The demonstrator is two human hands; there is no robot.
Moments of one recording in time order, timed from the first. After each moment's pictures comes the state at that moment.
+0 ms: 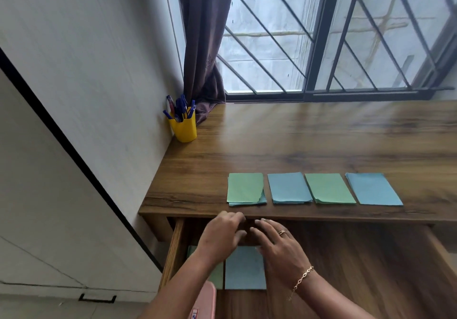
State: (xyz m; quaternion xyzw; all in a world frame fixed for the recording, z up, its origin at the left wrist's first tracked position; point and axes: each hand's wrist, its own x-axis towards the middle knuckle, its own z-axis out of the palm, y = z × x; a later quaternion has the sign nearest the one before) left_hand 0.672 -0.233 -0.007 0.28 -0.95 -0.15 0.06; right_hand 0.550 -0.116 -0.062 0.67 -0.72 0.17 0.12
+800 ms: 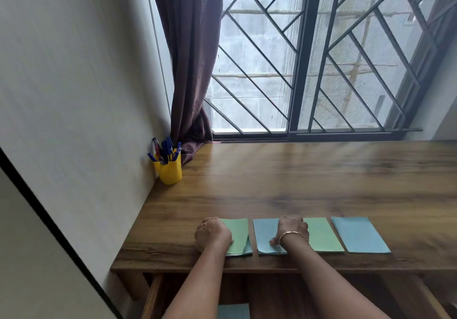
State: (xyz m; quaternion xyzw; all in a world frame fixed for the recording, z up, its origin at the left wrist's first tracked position) left_hand 0.555 -0.308 0.008 0.65 -0.74 -0.20 -0.07; right_hand 0.436 -0.199 0.015 0.27 -0.95 0.01 -0.15
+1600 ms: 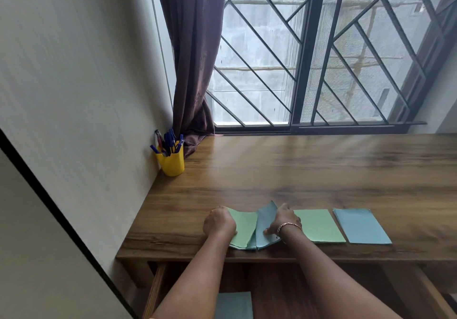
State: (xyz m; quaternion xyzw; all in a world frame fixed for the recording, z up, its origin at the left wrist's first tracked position) left_hand 0.558 -0.299 0.018 0.58 -0.79 -0.18 -0.05; right_hand 0.442 -0.208 0.009 0.22 -0.94 0.17 -0.22
